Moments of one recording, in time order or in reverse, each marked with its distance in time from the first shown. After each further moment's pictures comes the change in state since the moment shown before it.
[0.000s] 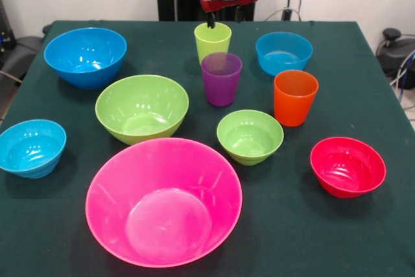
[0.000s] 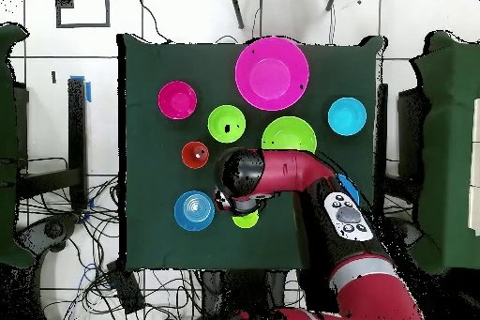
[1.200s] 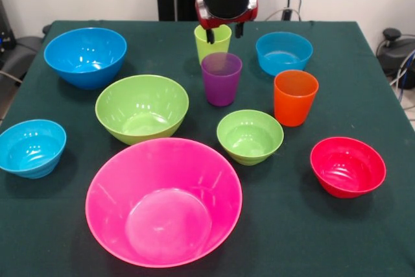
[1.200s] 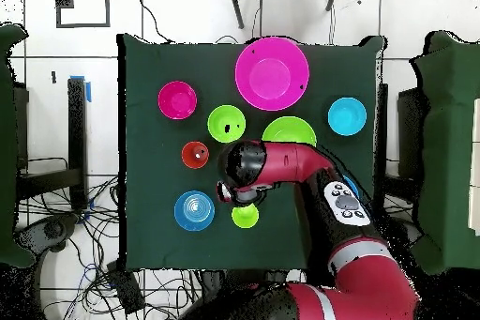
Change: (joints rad) arm 0.000 0.073 0.000 -0.073 0.000 0.001 0.000
